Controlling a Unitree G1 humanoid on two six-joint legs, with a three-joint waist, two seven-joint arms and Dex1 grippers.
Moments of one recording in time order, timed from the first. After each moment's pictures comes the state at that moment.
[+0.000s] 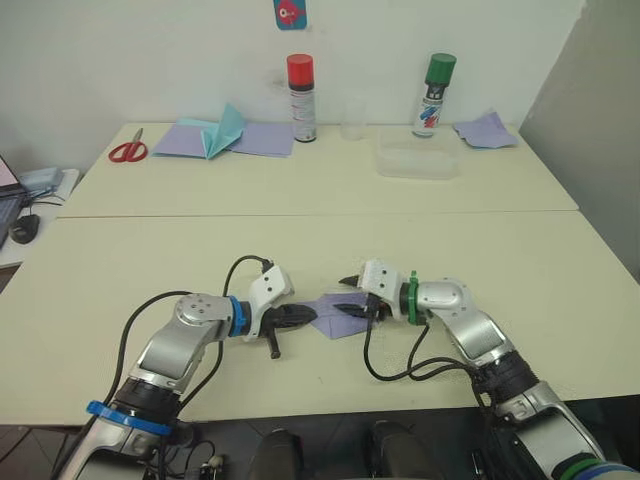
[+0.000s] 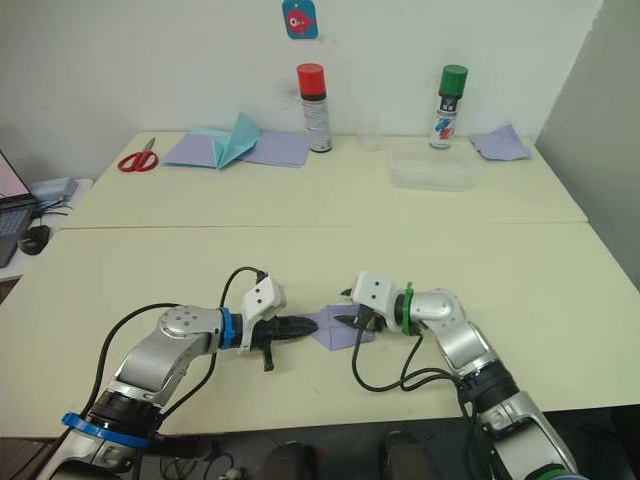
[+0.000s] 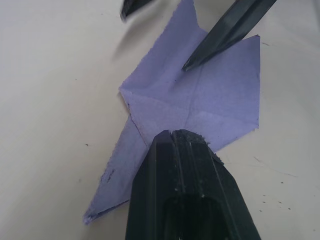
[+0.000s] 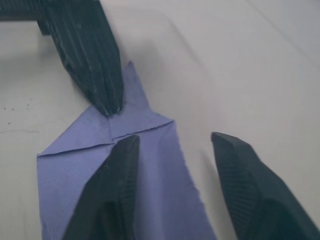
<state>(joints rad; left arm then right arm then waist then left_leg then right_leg) -0.29 0.61 -0.22 0.02 -0.21 0.41 -1.03 -0.47 -0.34 0.32 0.12 -0.02 0.11 0.91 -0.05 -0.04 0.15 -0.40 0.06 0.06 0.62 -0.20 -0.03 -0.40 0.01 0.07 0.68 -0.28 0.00</state>
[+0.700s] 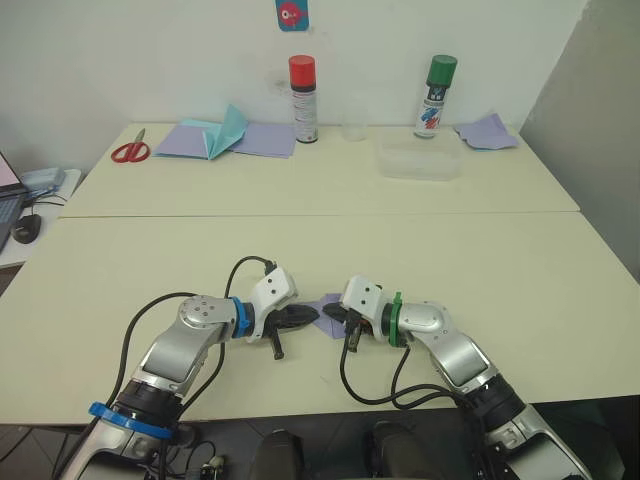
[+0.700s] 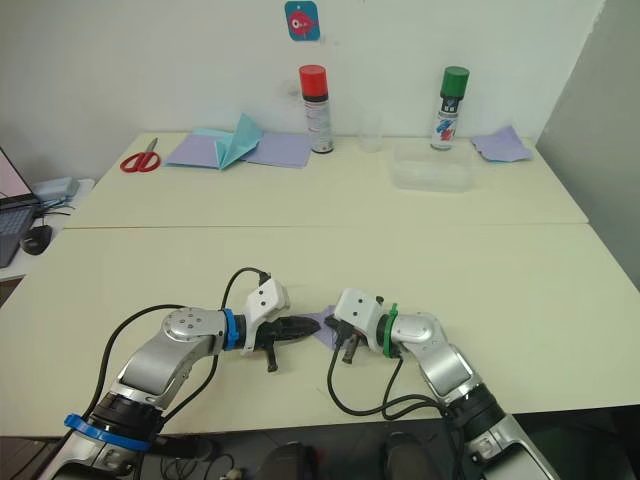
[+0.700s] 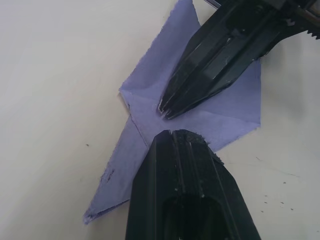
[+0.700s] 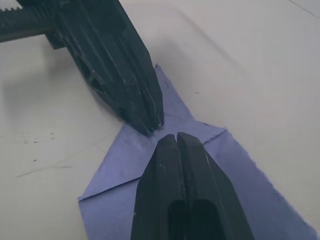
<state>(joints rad) -0.29 0.60 -0.24 0.01 -0.21 0.41 -0.99 -0.38 -0.24 0.43 0.06 -0.08 0.27 0.75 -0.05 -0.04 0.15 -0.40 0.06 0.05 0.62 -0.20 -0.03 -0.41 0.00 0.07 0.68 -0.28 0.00</state>
